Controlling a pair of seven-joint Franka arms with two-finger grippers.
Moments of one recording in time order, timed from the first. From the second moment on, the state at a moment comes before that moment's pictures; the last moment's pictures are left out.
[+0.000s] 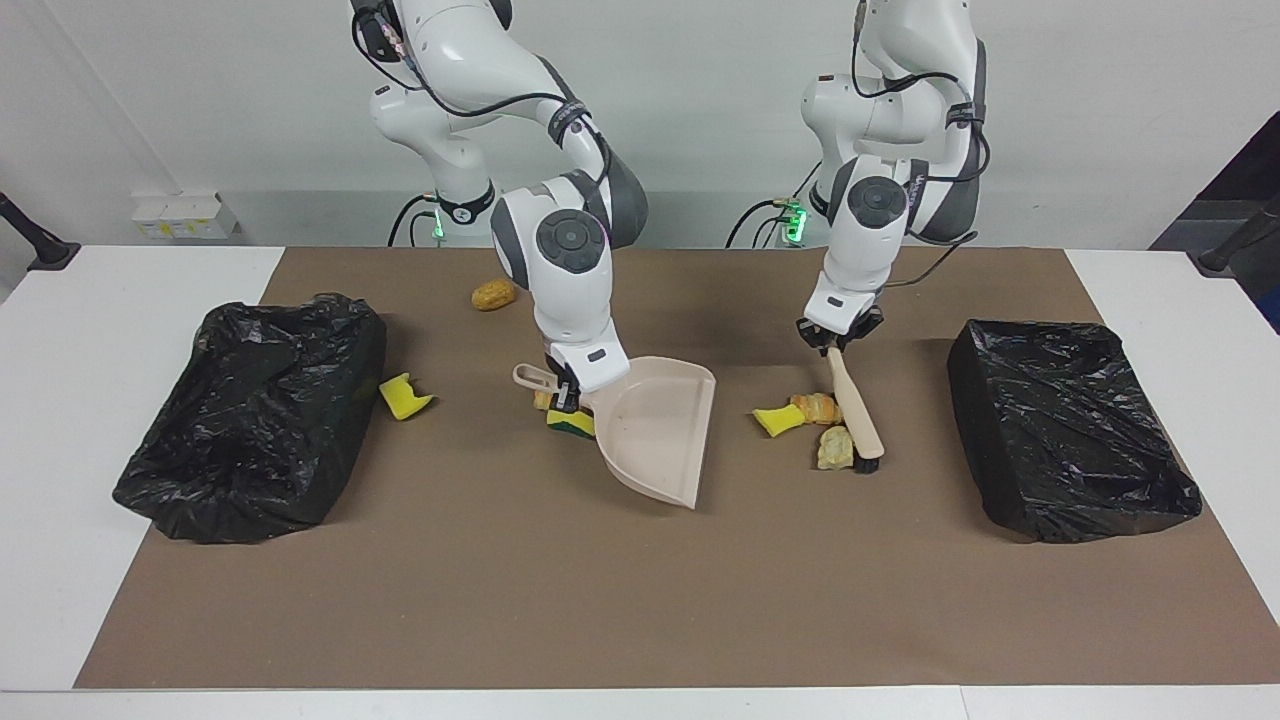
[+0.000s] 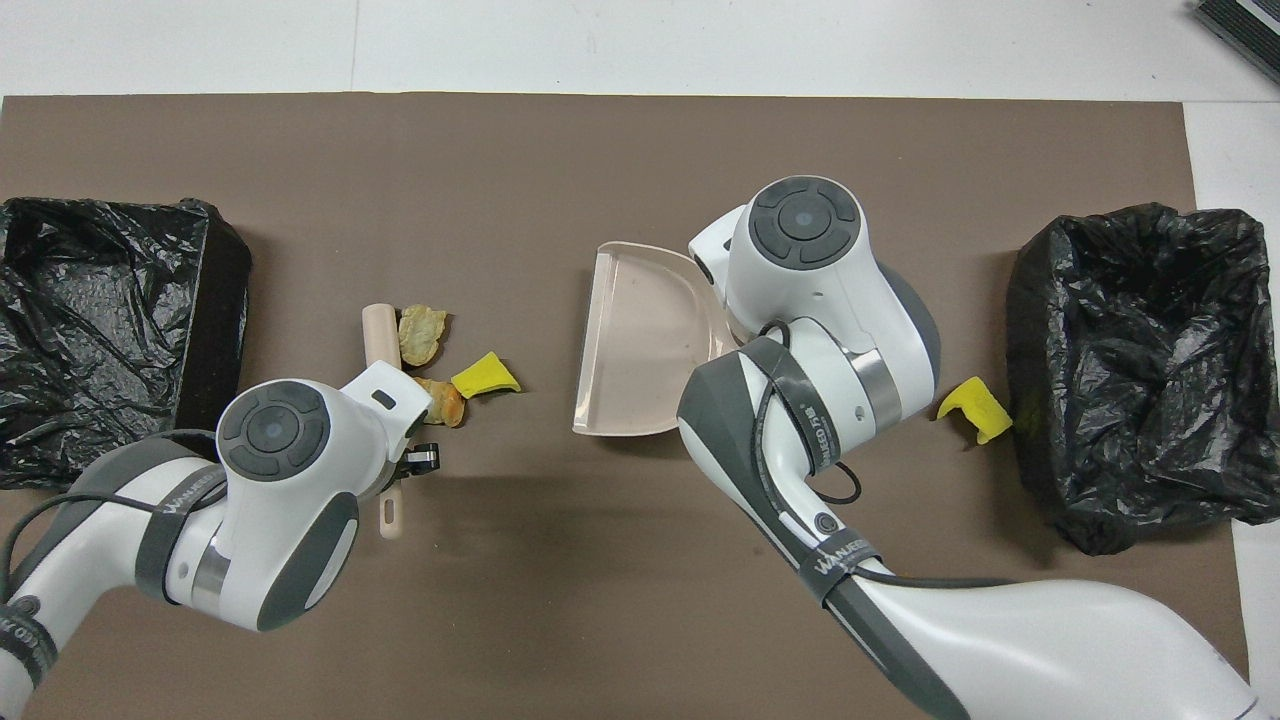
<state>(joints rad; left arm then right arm) -0.35 -0.05 -0.06 -2.35 0.09 2.21 -0.51 0.41 0.39 0.03 -1.63 -0.11 1.91 -0.98</state>
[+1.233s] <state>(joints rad) -0.70 -0.05 -0.06 -2.24 -0.29 2.26 -0.56 0.47 0.40 0.03 -1.70 -0.20 1.97 -1.02</state>
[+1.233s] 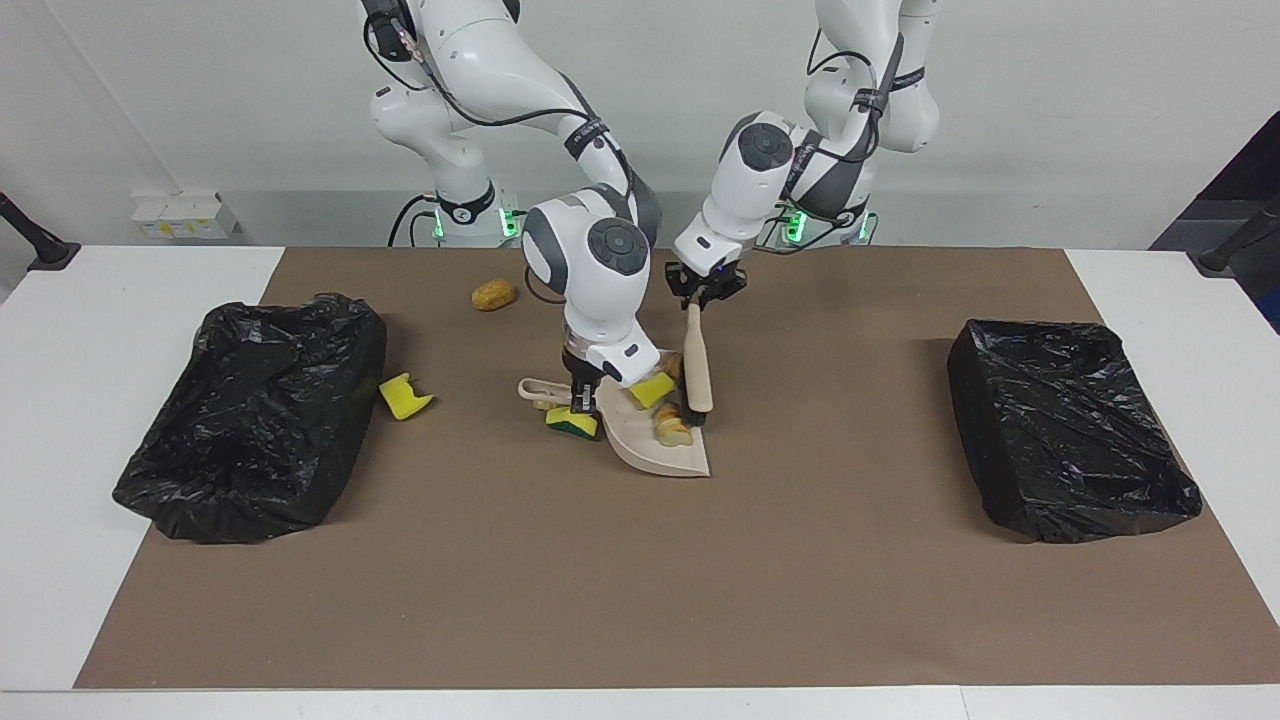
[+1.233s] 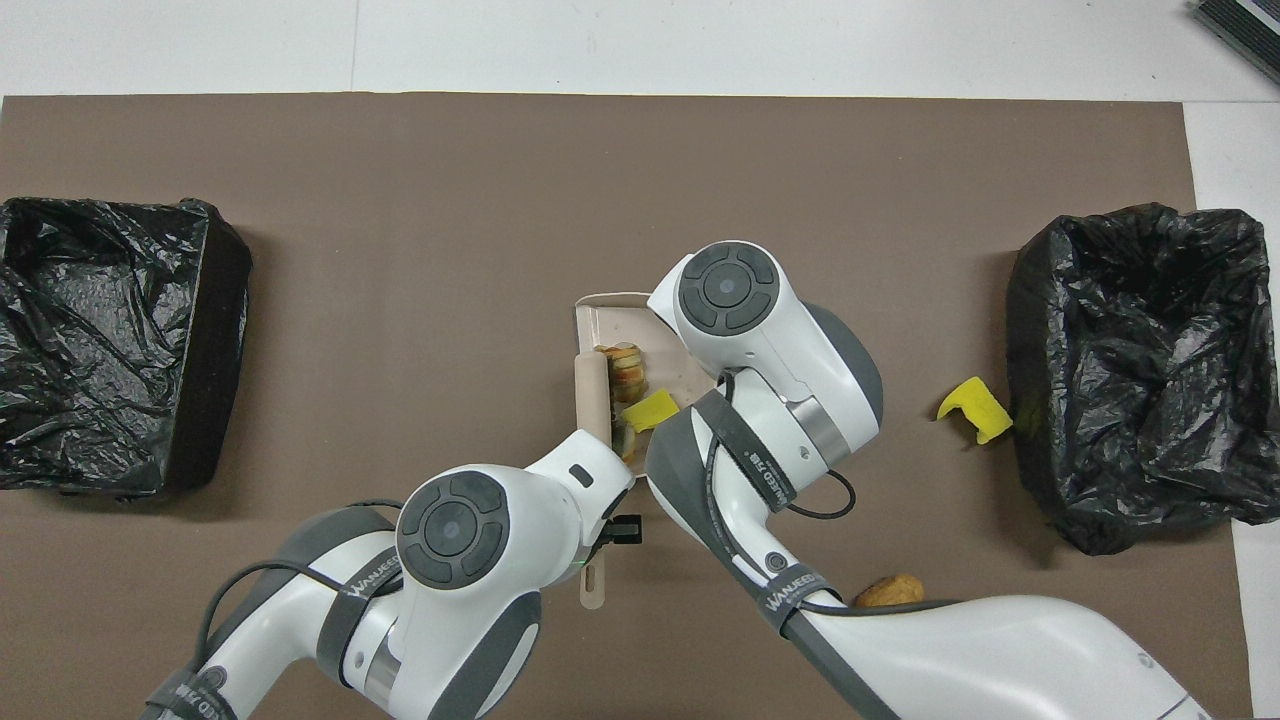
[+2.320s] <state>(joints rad) -0.63 -0.10 -0.06 -2.18 -0.16 2.00 -0.83 0.46 0.40 0.03 -1.70 -0.20 1.97 -1.03</state>
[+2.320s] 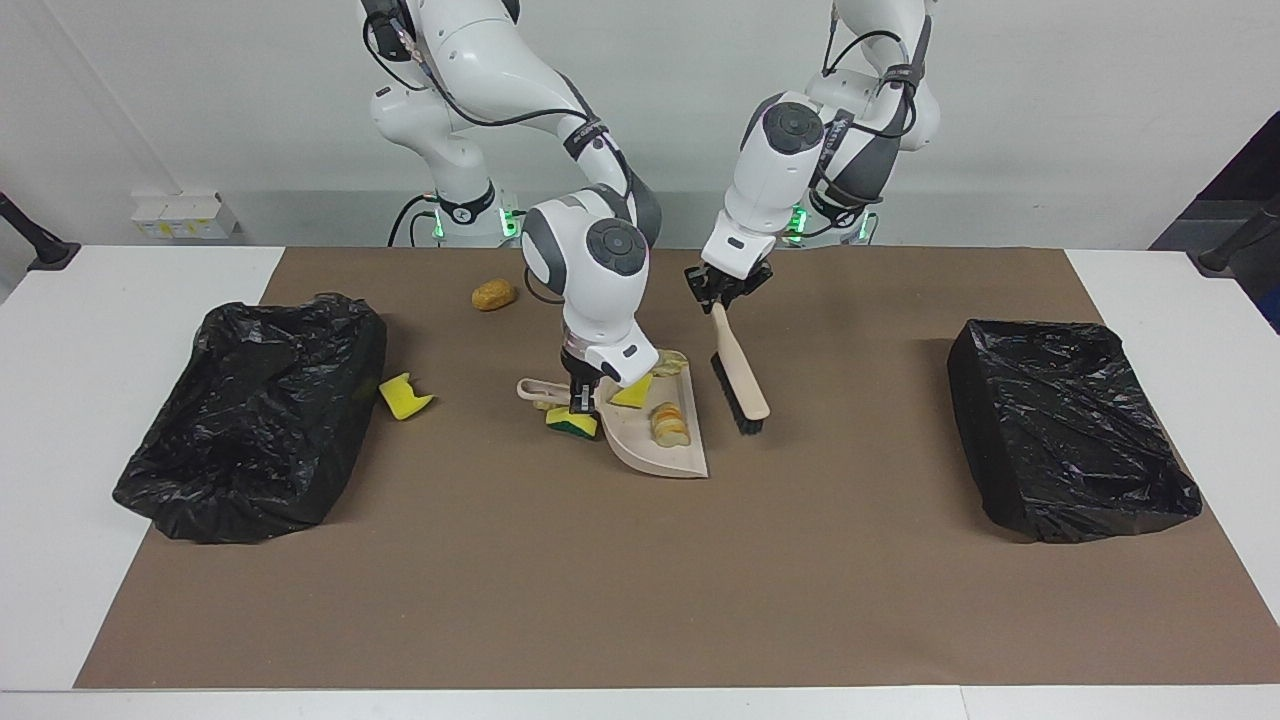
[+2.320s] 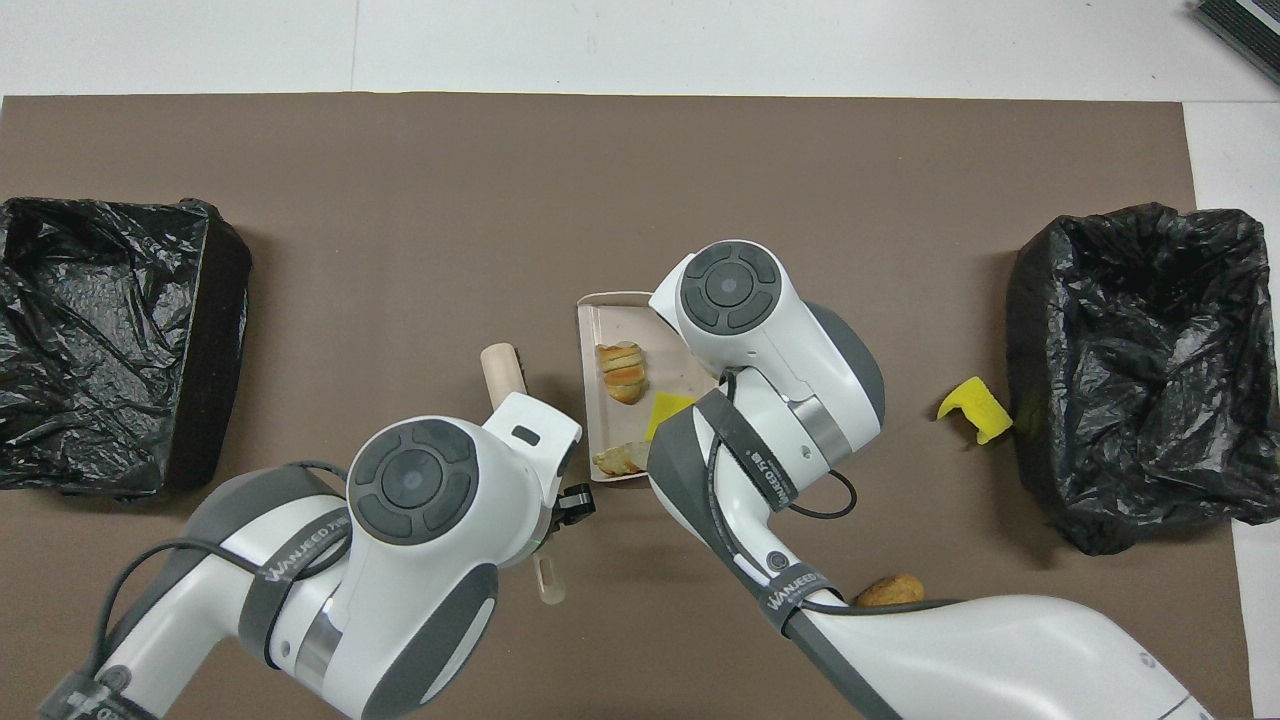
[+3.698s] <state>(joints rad) -1.11 -0.22 -0.09 -2.51 -0.16 2.32 -1.21 0.43 0.40 0.03 -1.71 -0.18 1.98 -1.05</state>
